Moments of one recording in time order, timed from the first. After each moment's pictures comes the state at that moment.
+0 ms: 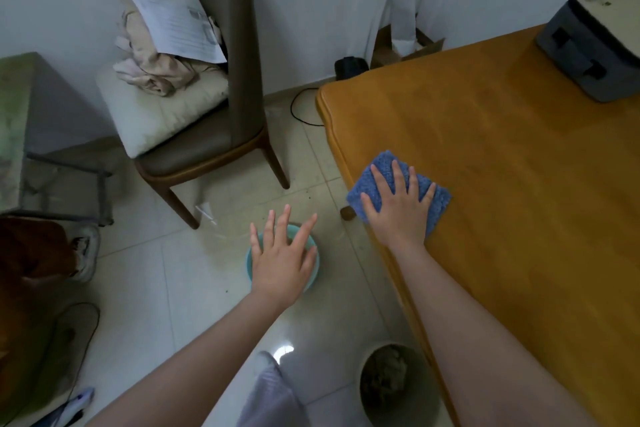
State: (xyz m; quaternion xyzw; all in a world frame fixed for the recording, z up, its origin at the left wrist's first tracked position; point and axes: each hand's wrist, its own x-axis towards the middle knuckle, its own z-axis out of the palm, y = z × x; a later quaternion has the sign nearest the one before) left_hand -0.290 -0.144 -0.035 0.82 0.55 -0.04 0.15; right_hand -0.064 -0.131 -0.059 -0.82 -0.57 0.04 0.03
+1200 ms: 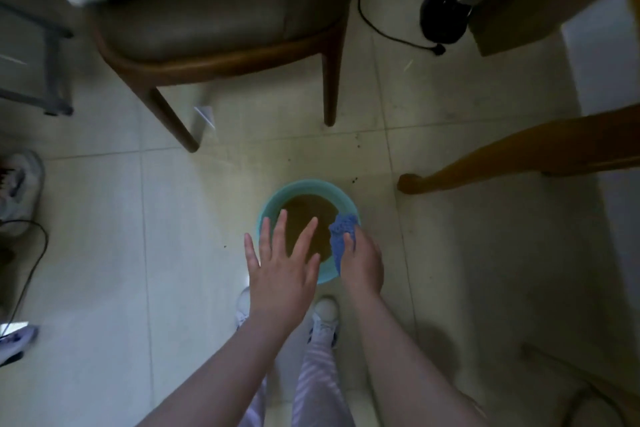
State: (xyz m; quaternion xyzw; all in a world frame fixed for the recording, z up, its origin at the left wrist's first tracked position) left_hand -0.390 -0.067 -0.329 0.72 0.66 -0.03 0.22; right_hand -0.256 -0.062 -0.379 -0.84 -0.41 0.34 0.09
